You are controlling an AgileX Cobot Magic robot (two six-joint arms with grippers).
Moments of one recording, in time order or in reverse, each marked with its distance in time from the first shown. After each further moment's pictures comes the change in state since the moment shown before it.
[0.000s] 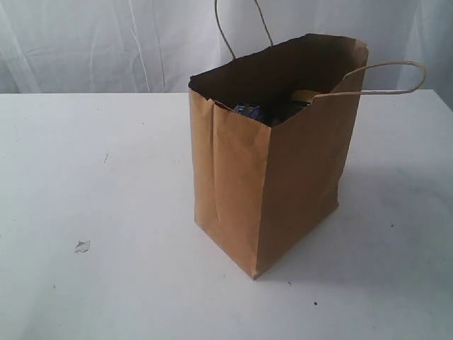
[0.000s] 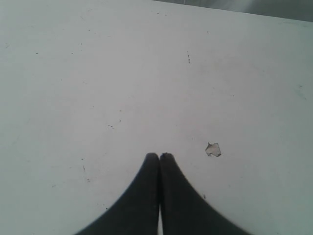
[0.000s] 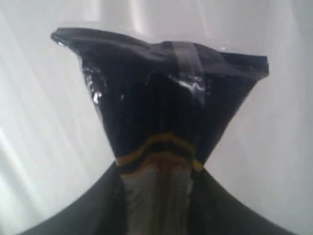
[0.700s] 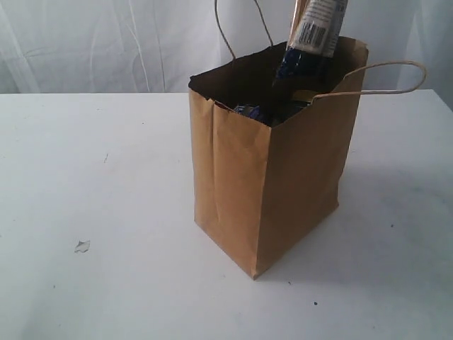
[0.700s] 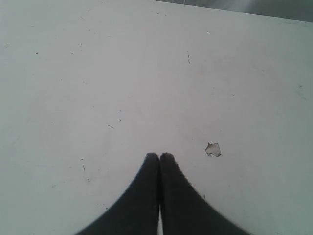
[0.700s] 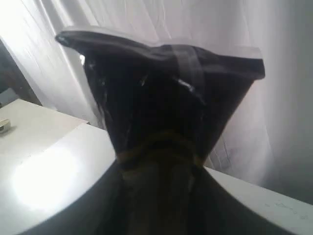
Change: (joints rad) left arm 0.000 0.000 0.000 0.000 0.000 0.000; right arm 0.001 0.306 -0.118 0.165 0.493 -0.130
